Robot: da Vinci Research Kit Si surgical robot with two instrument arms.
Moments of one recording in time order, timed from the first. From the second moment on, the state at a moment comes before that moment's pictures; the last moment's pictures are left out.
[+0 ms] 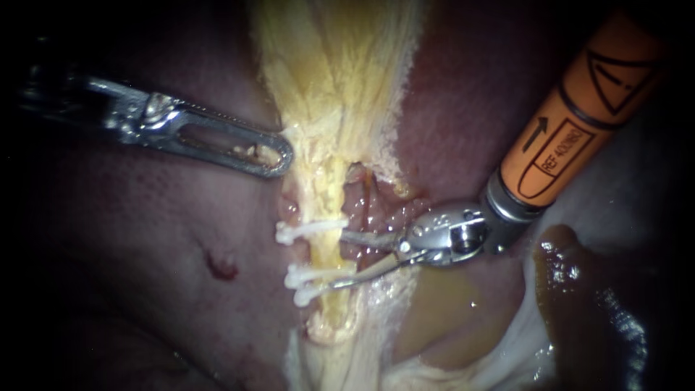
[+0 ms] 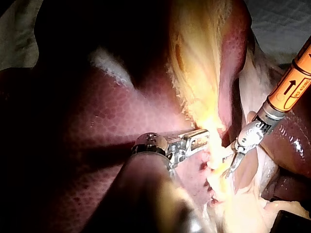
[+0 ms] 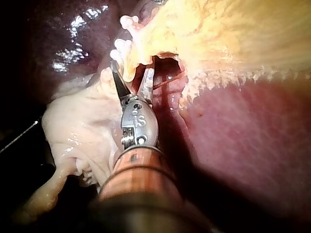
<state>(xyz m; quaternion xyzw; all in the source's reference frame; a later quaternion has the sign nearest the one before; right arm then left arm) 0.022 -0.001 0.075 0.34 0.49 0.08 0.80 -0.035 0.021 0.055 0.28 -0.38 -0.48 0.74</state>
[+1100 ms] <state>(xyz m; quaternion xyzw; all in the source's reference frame) 0.029 -0.001 0.074 0.38 0.57 0.11 0.72 -0.036 0.022 0.056 0.28 -0.38 -0.48 0.73</state>
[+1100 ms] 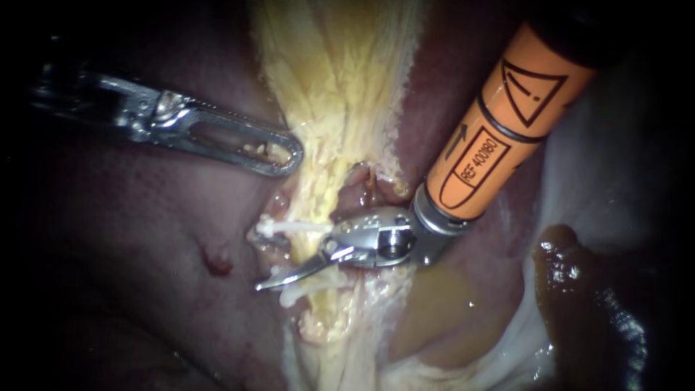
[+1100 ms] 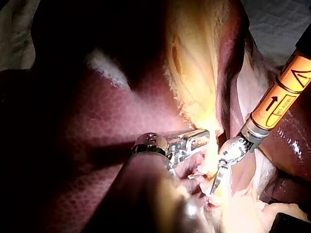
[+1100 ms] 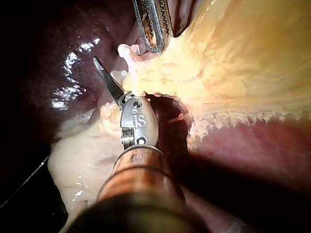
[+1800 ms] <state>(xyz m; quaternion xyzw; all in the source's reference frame) 0.029 -0.002 0.069 0.41 0.58 0.09 0.70 -0.035 0.022 0.056 0.29 -0.38 -0.48 0.73</state>
